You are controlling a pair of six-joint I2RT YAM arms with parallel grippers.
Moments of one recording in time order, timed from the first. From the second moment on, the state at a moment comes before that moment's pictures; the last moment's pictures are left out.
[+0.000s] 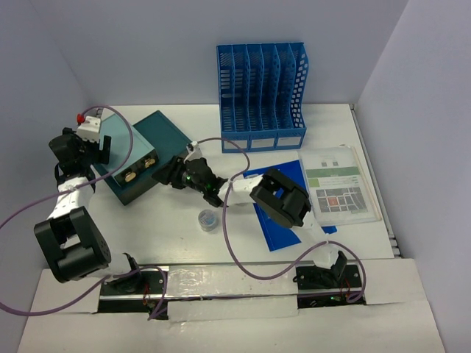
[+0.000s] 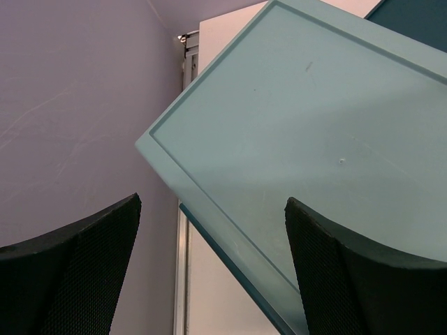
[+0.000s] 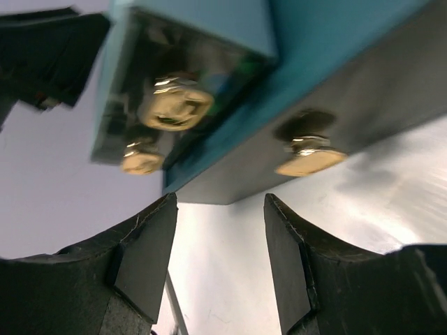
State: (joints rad) left arm 0.40 1.41 0.85 0.22 0.27 0.48; right arm 0.96 2.28 1.44 0.68 -0.02 1.06
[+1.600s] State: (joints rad) left arm 0.40 1.39 0.84 0.20 0.30 0.50; right arm 0.92 2.35 1.30 0.84 -0.08 1.32
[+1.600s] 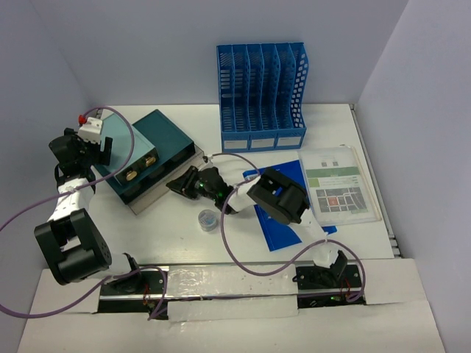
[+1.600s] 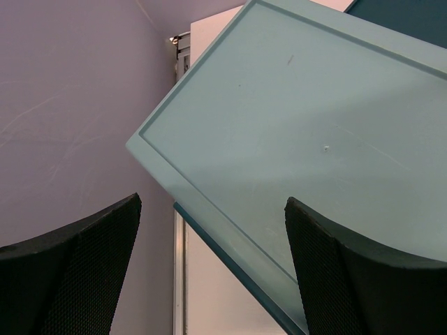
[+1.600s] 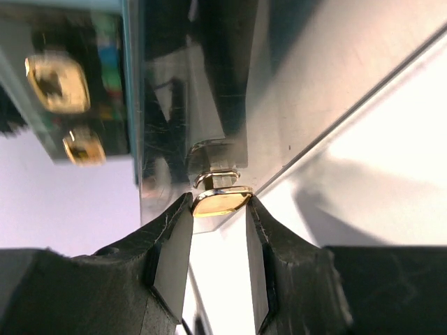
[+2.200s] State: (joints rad) left arm 0.40 1.37 0.84 0.16 0.31 0.50; right arm 0.92 2.05 0.99 0.72 -0.04 1.01
